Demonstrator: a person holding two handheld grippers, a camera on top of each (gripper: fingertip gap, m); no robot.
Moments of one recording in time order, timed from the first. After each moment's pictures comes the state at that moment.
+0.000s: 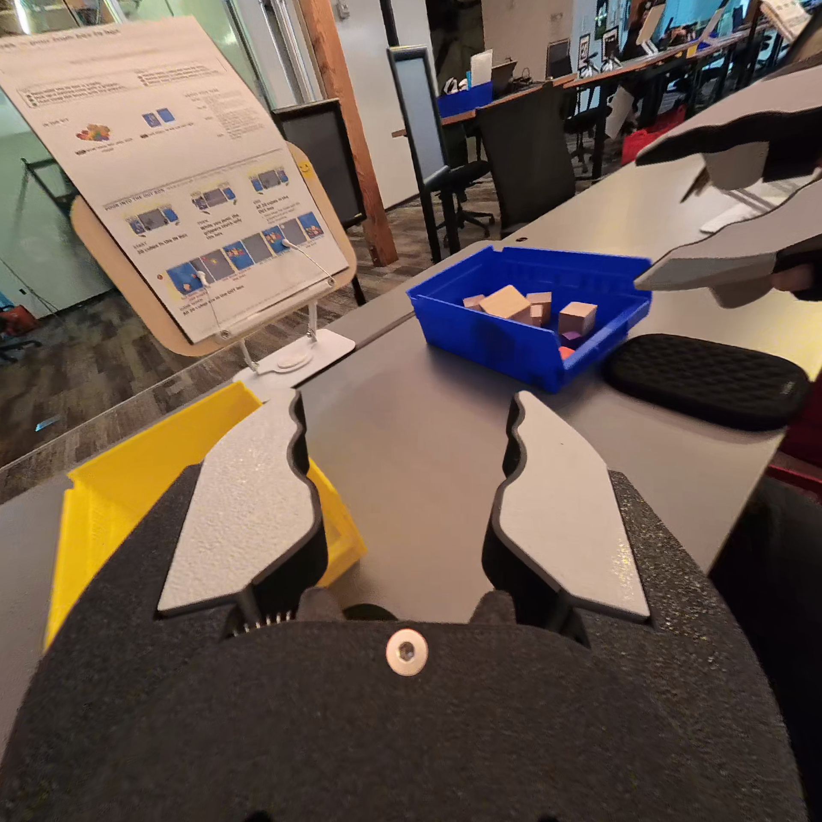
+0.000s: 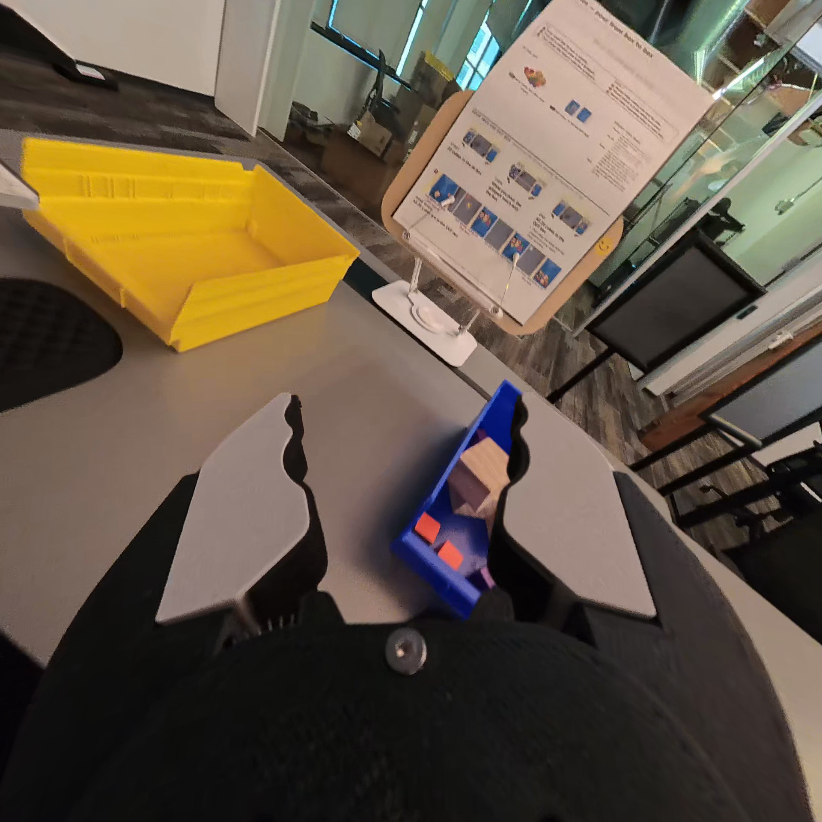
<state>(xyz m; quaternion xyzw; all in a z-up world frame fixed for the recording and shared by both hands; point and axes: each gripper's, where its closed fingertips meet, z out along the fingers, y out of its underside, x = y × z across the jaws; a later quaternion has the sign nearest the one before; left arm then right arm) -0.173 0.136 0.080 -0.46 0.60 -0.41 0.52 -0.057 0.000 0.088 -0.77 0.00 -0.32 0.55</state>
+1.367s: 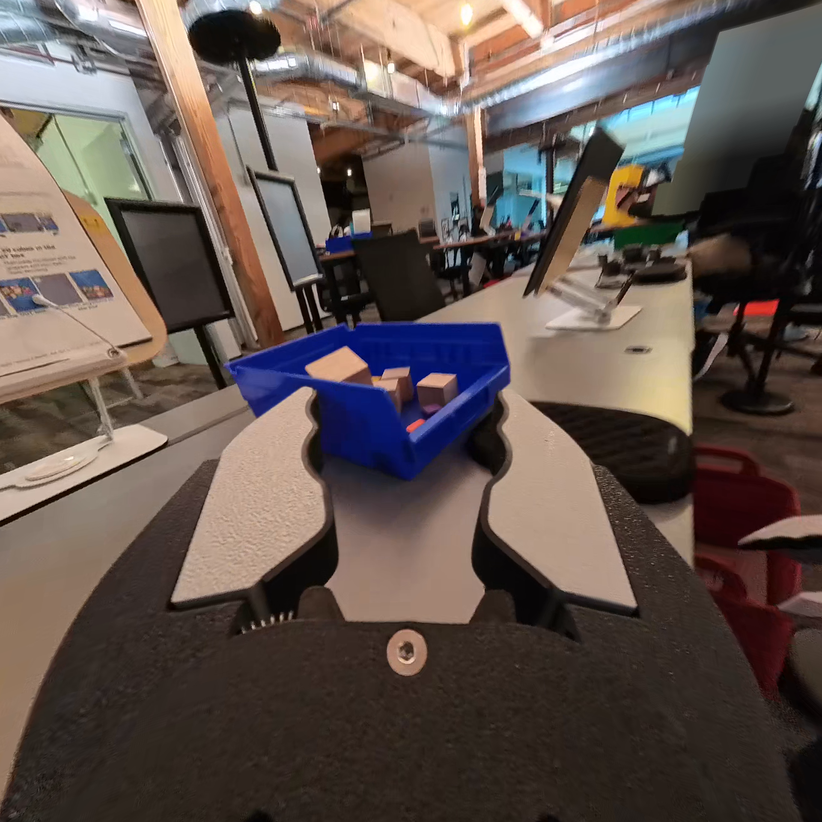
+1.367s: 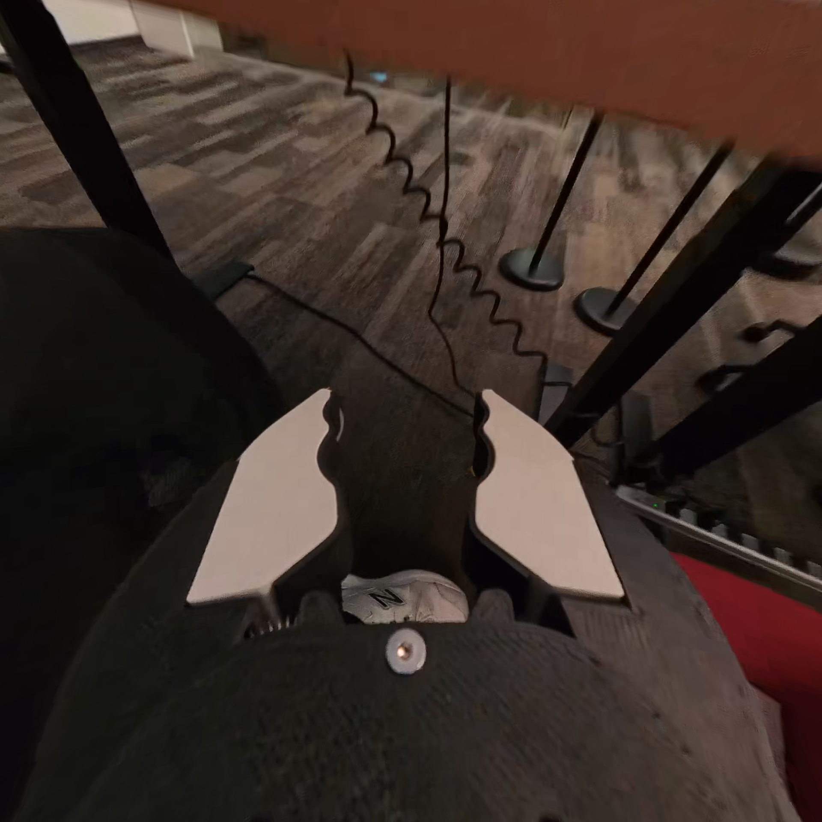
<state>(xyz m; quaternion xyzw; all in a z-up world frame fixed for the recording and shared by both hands) -0.069 0.001 -0.008 -0.34 0.56 -0.57 0.49 -0.064 -0.283 -0.271 -0.80 0.20 -0.19 0.53</state>
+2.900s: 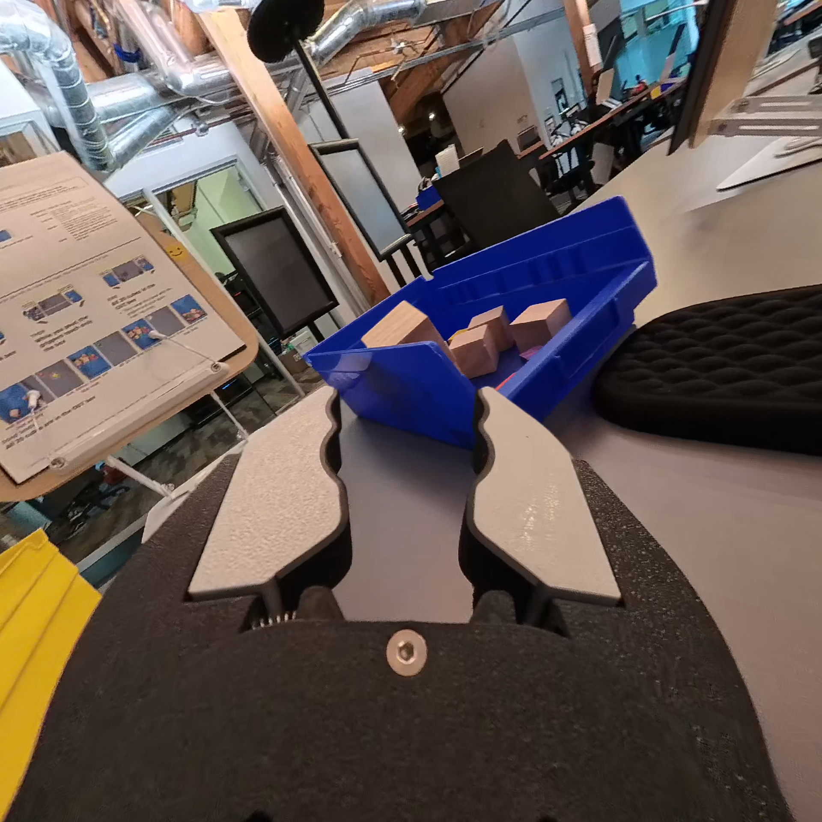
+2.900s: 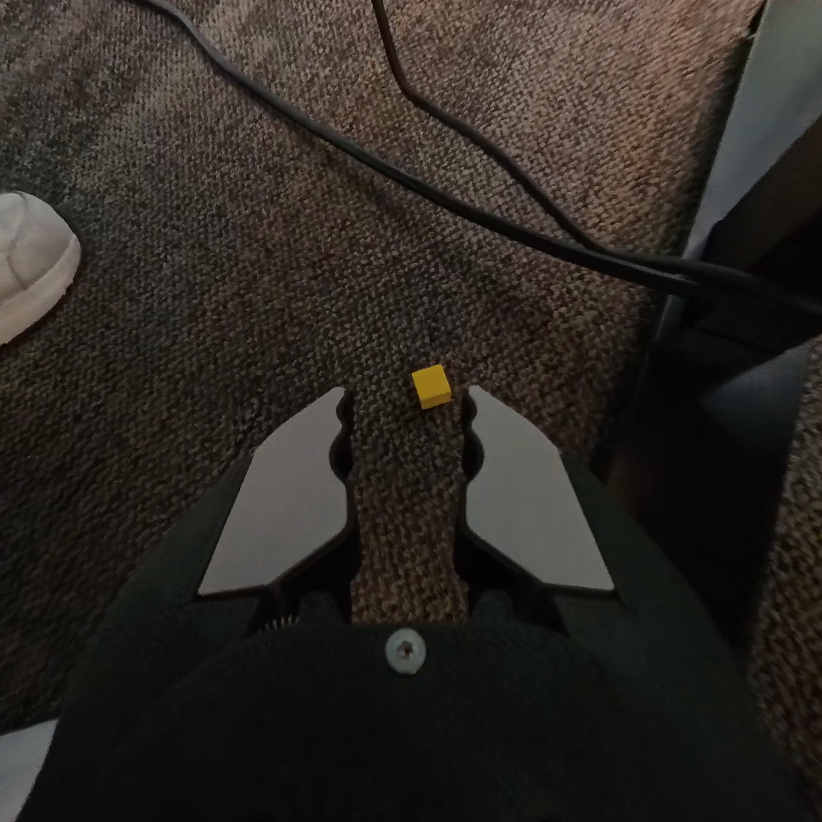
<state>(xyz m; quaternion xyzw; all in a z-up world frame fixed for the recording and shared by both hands) 0.001 0.008 -0.050 -0.32 0.59 -0.40 0.63 0.232 -0.196 -0.781 -0.87 0.23 -0.05 0.43</state>
